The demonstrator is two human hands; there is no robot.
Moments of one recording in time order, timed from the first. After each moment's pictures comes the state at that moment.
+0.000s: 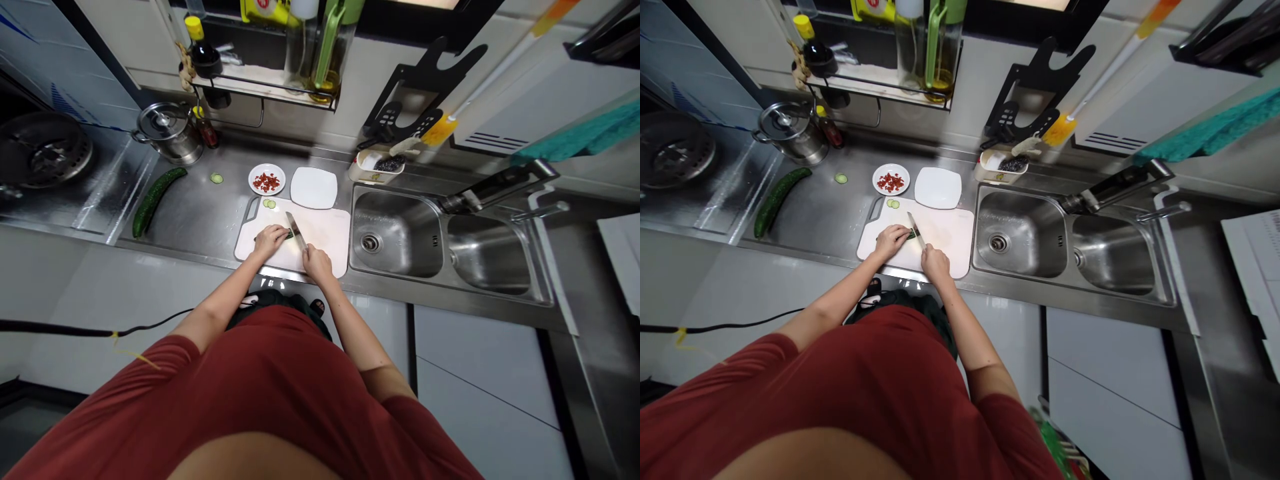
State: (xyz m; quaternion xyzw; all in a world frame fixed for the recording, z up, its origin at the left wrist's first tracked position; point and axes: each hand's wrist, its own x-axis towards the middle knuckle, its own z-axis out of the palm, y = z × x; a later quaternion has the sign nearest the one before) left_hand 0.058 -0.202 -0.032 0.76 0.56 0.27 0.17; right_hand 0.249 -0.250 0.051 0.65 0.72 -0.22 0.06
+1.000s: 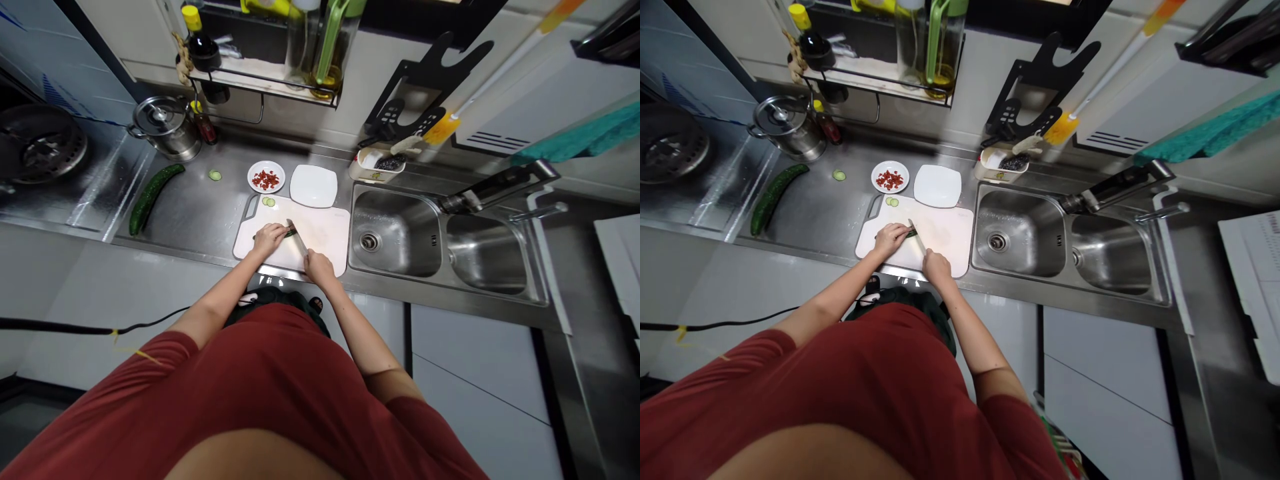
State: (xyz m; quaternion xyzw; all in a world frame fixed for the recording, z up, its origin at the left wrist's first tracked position) left_hand 0.057 -0.201 -0.037 0.78 0.56 0.26 0.14; right_hand 0.257 -0.257 0.051 0.63 0.73 -0.25 0.11
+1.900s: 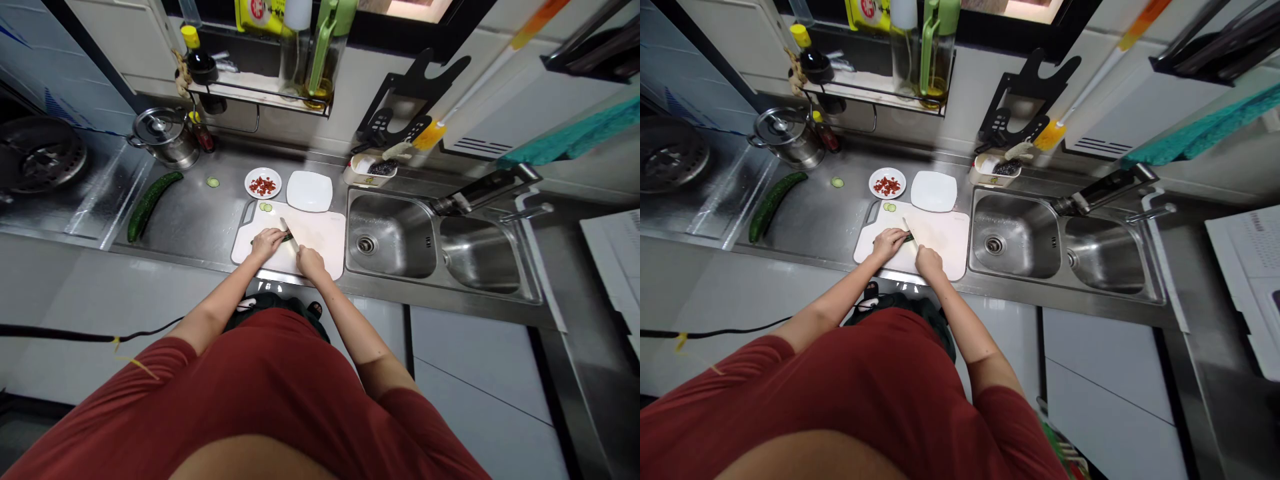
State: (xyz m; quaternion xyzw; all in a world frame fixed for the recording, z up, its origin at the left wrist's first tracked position) left_hand 0.057 -0.200 -0.039 0.78 0.54 0.28 0.11; right_hand 0.238 -0.234 0.053 0.63 0.73 -0.25 0.11
